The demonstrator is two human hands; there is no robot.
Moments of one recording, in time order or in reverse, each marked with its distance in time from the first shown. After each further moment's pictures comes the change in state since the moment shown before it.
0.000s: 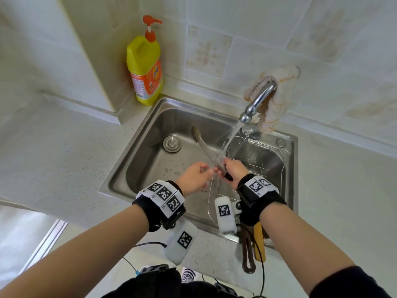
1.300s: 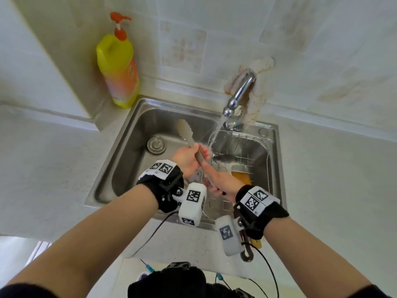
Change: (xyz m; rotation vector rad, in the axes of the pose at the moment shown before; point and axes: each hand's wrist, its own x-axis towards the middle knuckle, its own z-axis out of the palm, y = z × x) left_hand -0.045 -0.044 -0.065 -1.086 0.224 -0.079; right_hand -0.076 0.081 0.059 -0.679 -0.472 -0.102
